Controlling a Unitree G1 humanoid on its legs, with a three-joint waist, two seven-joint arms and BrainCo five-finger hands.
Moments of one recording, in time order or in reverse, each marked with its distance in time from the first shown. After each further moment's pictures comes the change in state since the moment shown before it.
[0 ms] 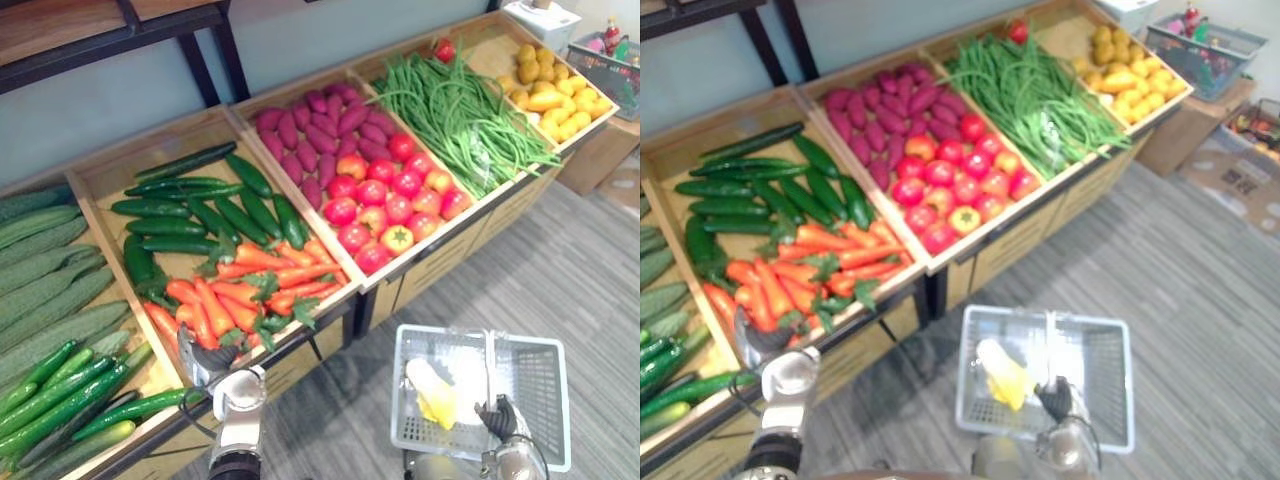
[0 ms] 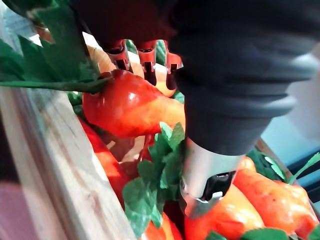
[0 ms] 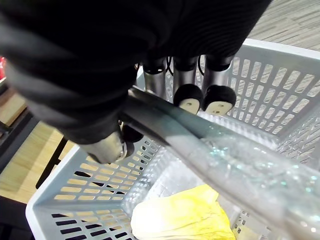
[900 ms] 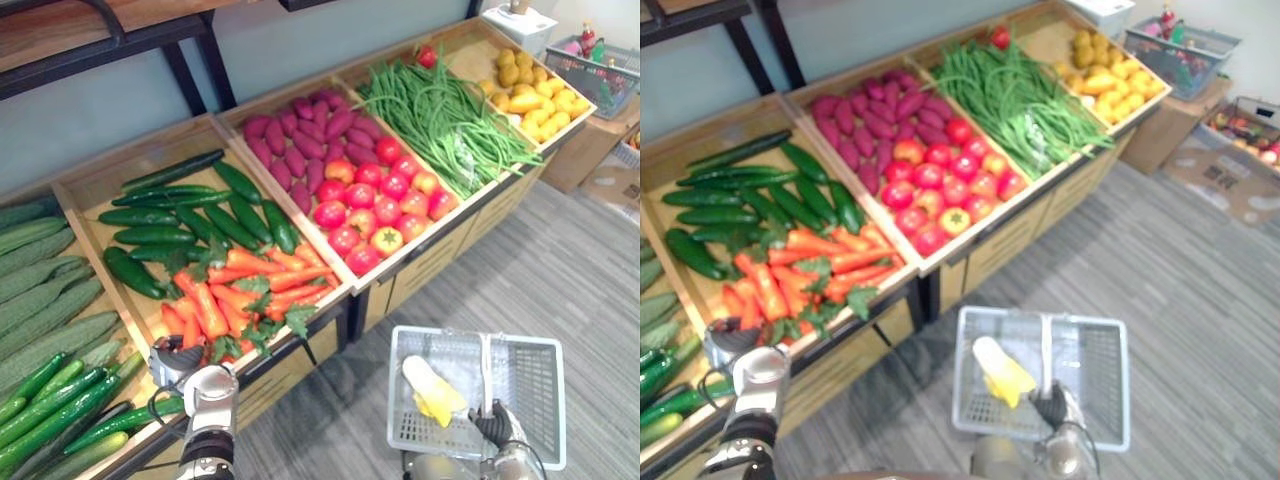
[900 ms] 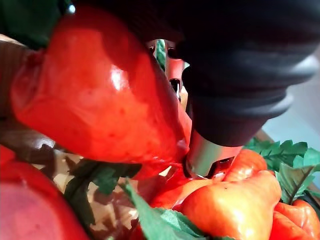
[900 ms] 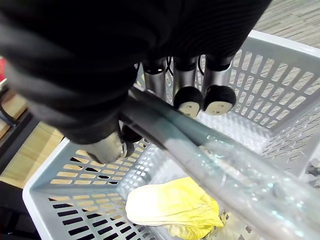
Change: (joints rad) left arm -0.121 0.116 0.088 0.228 -0.091 -0.015 0.029; right arm 0.029 -0.024 0.069 0.001 0.000 -0.029 0.000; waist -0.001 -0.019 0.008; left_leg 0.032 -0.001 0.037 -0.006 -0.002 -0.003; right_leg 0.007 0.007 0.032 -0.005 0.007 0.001
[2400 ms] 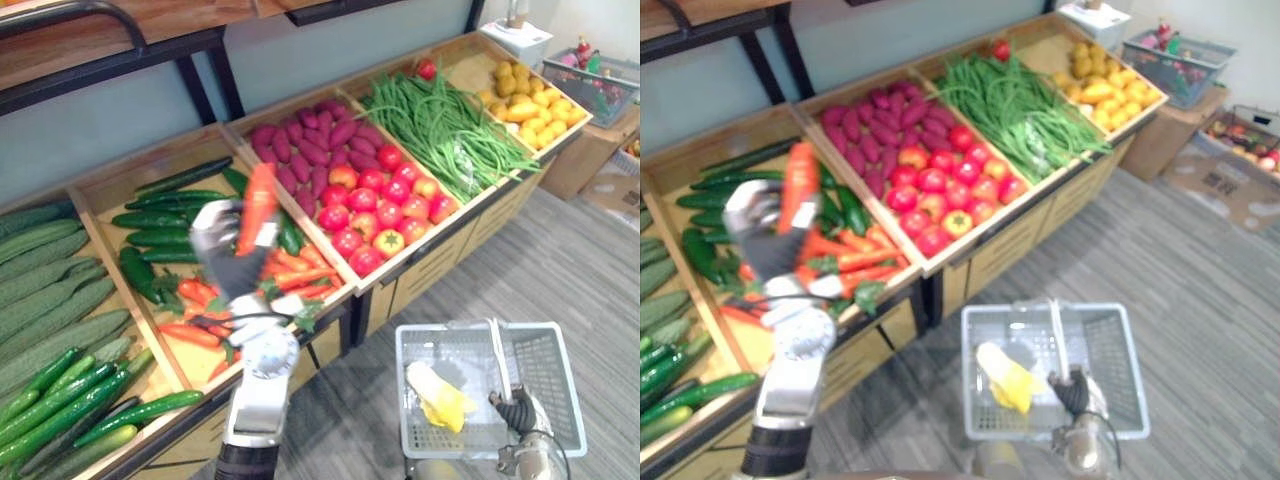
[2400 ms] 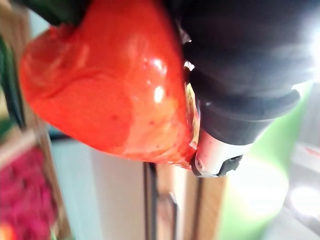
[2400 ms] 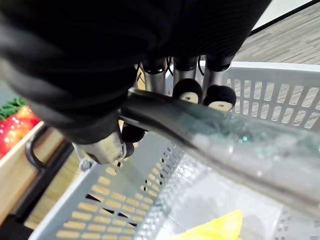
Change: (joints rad) left arm 0.127 -0.119 -0.564 -1.077 0.149 -0.092 -0.185; right arm 0.063 -0.034 -0.107 -0.263 0.007 0.009 0.027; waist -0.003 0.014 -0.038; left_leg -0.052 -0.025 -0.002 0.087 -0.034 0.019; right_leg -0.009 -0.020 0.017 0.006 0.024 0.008
